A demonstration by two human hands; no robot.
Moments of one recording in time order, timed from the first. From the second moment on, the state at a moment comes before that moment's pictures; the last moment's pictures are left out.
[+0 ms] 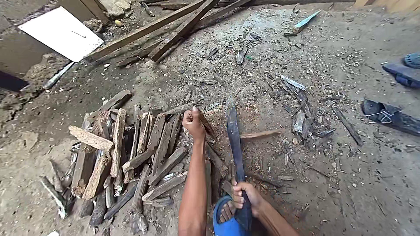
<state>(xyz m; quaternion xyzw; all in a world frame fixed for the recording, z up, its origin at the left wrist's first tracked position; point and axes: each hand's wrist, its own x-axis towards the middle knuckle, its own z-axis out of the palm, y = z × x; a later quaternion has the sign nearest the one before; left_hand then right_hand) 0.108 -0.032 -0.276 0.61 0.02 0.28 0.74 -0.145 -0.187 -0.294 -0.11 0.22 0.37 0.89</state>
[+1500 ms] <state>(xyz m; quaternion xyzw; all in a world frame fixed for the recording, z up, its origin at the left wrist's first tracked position) 0.002 -0.012 -0.305 0.91 0.25 -0.27 0.20 -0.134 -0.303 -0.293 -0.48 0.48 0.07 0.73</state>
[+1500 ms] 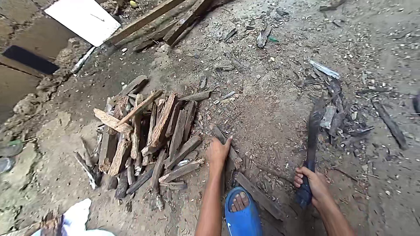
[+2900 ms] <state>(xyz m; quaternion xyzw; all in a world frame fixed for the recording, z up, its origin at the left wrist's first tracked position) 0.076 -0.089 -0.311 0.84 -0.08 -0.17 0.50 -0.133 -0.265 -0.210 -0.48 0.32 0.11 0.81</state>
